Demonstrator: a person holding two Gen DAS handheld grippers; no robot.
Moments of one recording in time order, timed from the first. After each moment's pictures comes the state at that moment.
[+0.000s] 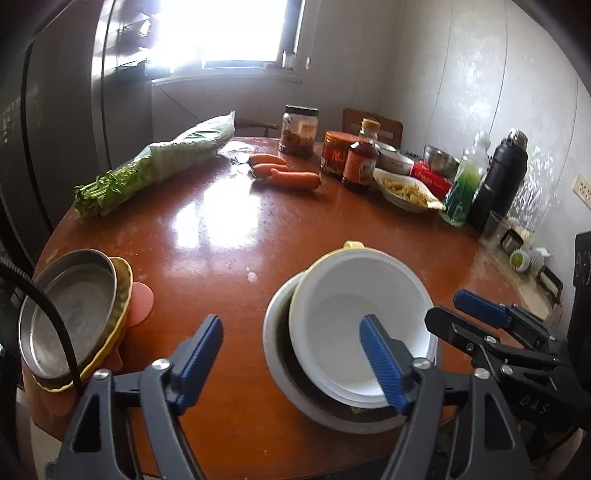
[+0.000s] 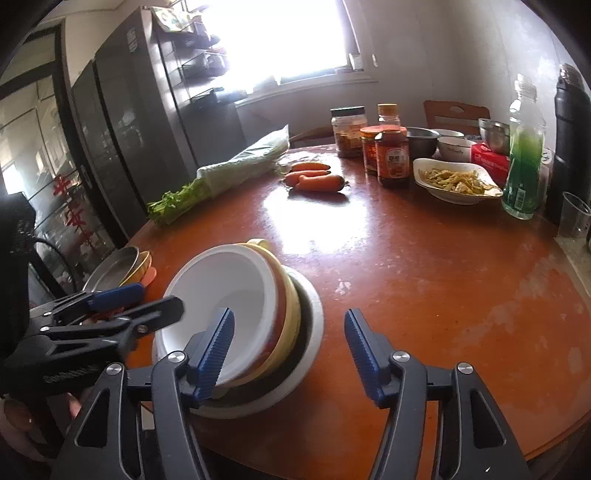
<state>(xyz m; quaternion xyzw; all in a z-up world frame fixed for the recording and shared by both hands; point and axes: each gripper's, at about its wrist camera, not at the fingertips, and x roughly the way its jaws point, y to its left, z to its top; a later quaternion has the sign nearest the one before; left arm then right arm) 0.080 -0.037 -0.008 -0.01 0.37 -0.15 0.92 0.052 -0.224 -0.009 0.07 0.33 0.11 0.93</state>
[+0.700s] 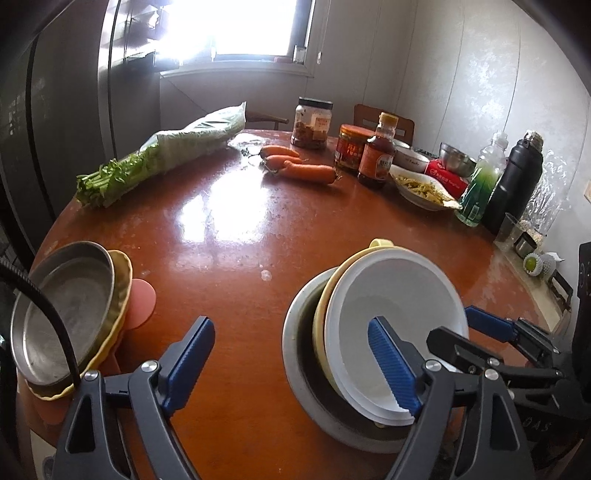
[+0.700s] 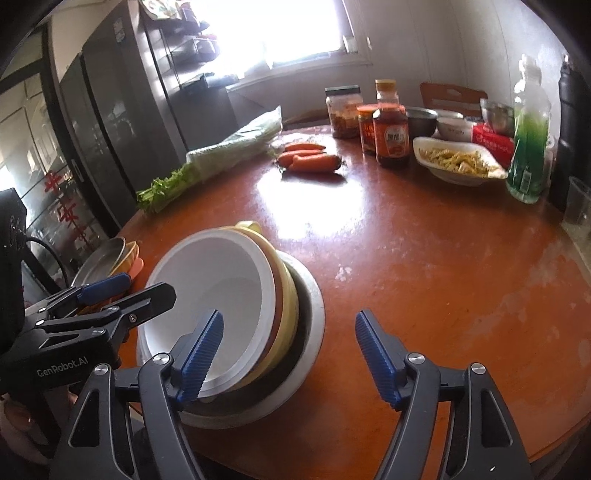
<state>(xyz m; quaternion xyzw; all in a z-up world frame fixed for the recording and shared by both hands) 0.099 -0.034 -0.026 -0.01 0.38 -0.13 0.91 0.071 -0.217 -0.026 0.07 0.37 0.11 0.92</state>
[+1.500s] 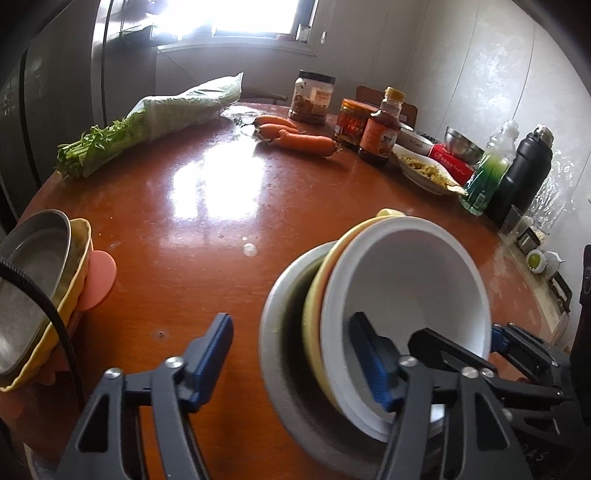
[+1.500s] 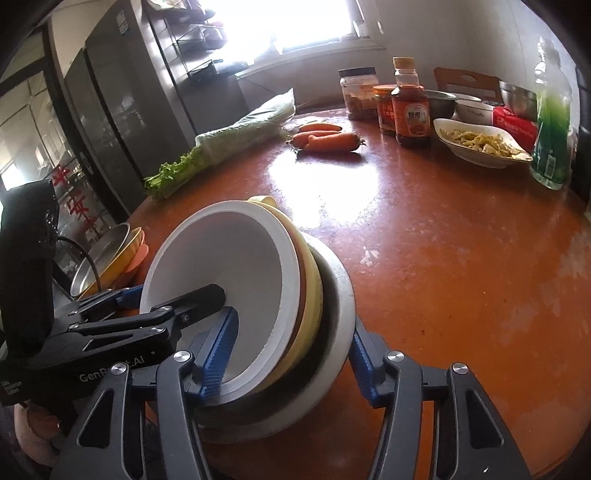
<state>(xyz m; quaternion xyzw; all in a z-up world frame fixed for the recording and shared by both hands) 0.113 -0.046 -0.054 -0.03 0.42 -0.14 0.90 0.082 -0.208 -0.044 0.08 0.39 0.13 0.91</state>
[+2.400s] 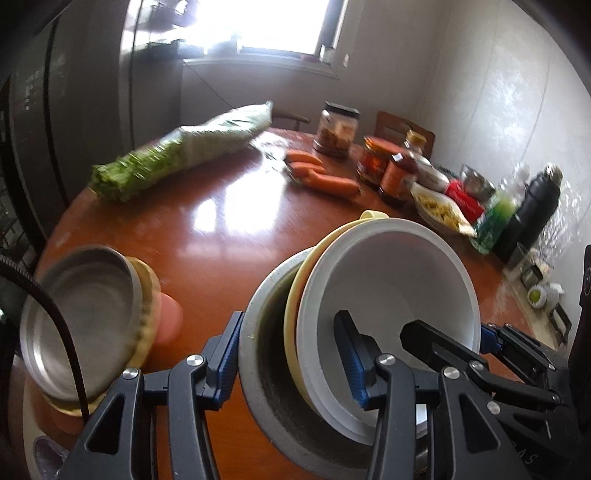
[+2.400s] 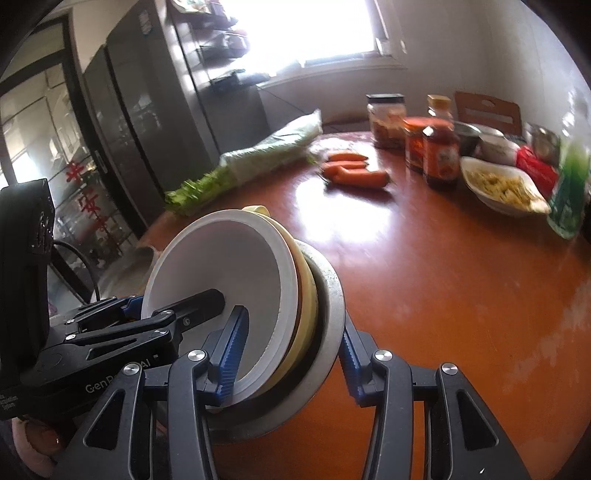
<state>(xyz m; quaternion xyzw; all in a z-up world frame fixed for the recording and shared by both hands) 0.117 -0.009 -0.002 -0.05 0.39 -0.10 0.91 0.101 -0.173 0.000 0.06 0.36 0.16 0.92</state>
